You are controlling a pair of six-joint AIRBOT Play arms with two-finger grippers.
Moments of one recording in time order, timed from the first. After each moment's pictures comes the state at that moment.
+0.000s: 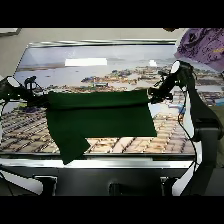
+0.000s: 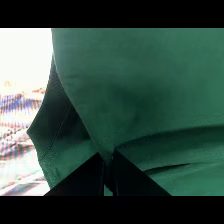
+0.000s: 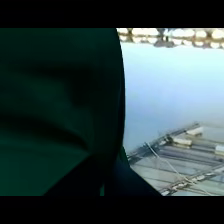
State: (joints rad) left arm 0.25 -1.79 1.56 1.29 -1.31 -1.40; right arm -0.01 -2.03 2.00 -1.30 1.68 1.64
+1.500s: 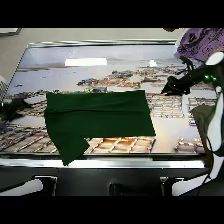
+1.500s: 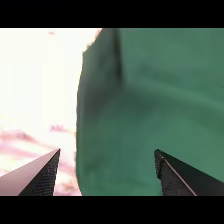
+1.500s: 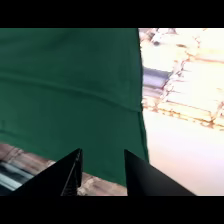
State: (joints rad) left arm 0.56 -1.32 1.15 1.09 -1.33 -1.44; right arm -0.22 -1.75 1.82 -1.00 1.65 1.42
